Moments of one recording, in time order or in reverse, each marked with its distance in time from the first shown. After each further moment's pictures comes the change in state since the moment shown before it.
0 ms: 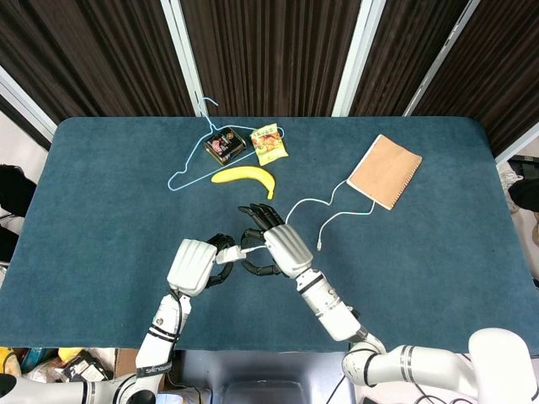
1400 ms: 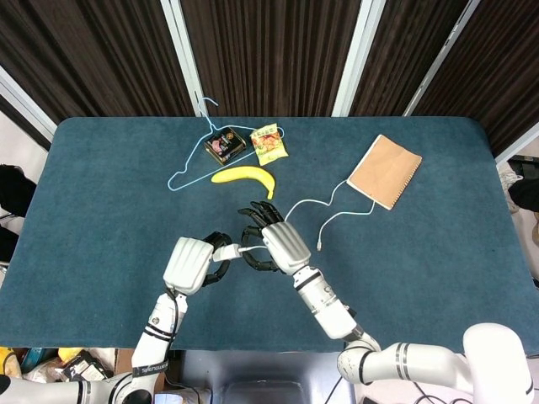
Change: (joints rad) left arm 0.002 0.024 -0.002 -0.014 0.011 0.002 -0.006; right arm 0.042 -0.006 0.002 -0.013 0.104 0.011 -0.090
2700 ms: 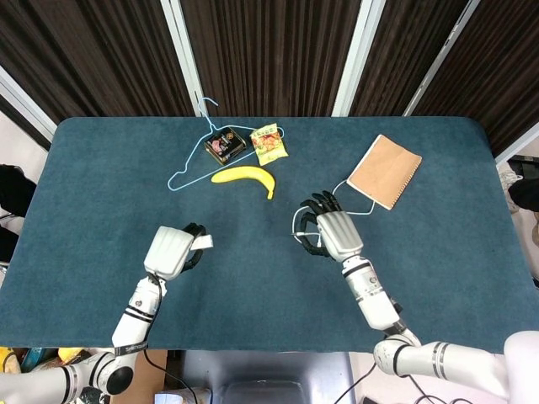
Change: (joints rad) left arm -0.014 0.059 0.040 0.310 0.015 -0.112 -0.099; right arm -0.104 0.168 -0.079 0.073 0.092 0.011 -0.054
